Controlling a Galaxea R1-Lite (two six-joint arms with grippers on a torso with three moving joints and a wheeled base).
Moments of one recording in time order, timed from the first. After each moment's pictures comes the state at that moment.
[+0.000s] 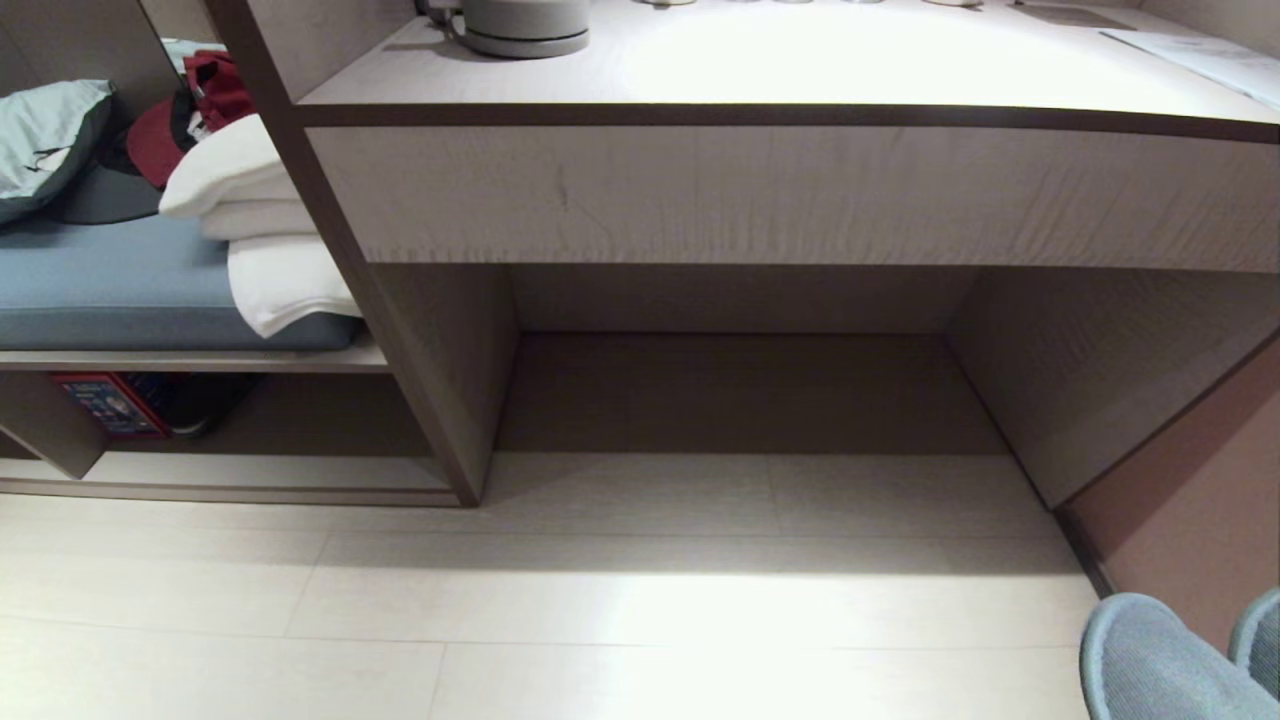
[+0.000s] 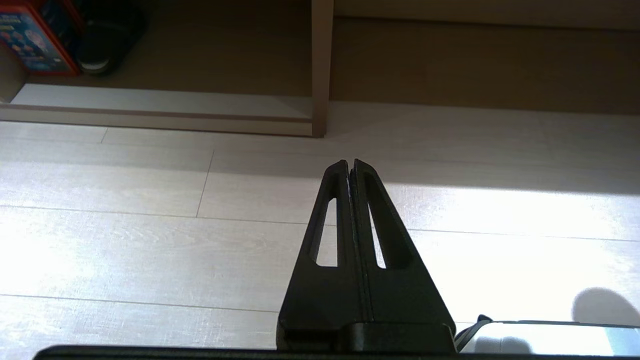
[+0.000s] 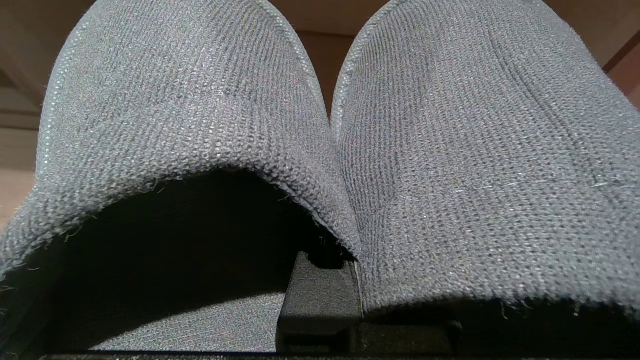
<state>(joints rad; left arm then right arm) -0.01 0.00 0.00 0.00 0.01 -0.06 0.00 0.00 0.00 0.01 0.01 -0.03</state>
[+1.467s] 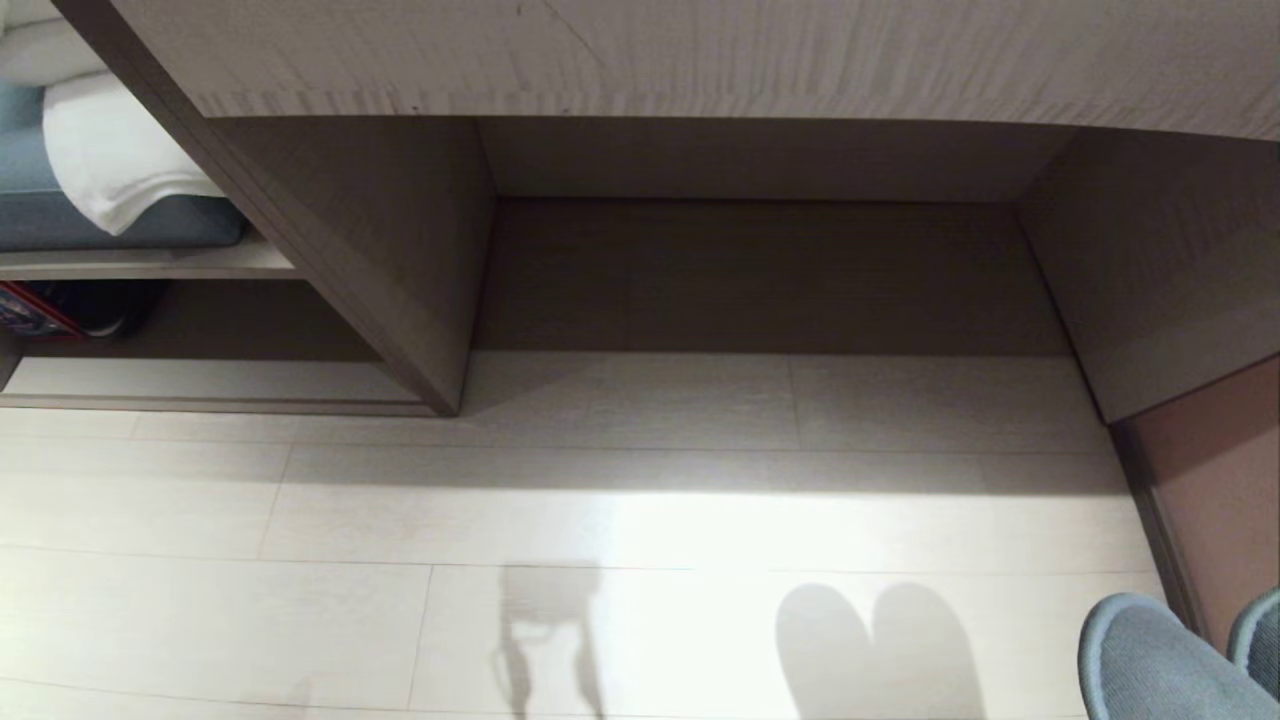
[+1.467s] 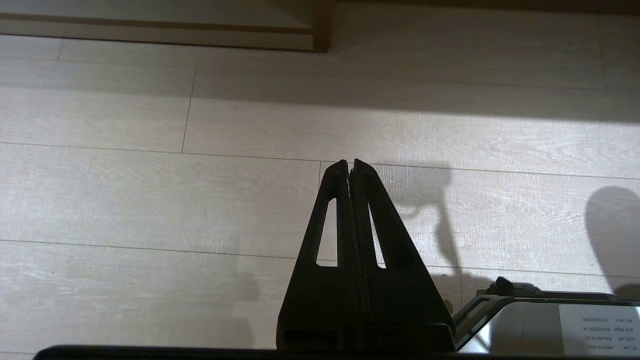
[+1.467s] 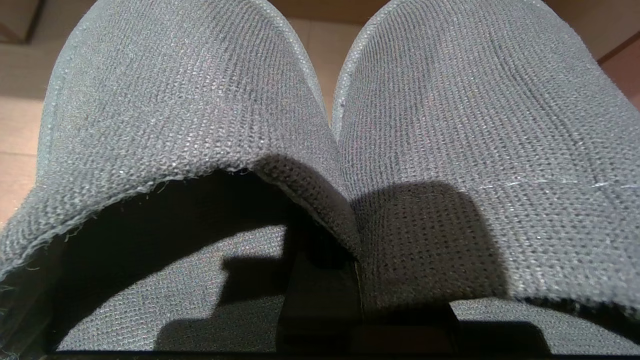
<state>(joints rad) -0.01 0.00 0.00 0.00 0.02 -0.06 0.00 0.00 0.00 0.01 0.01 -0.03</state>
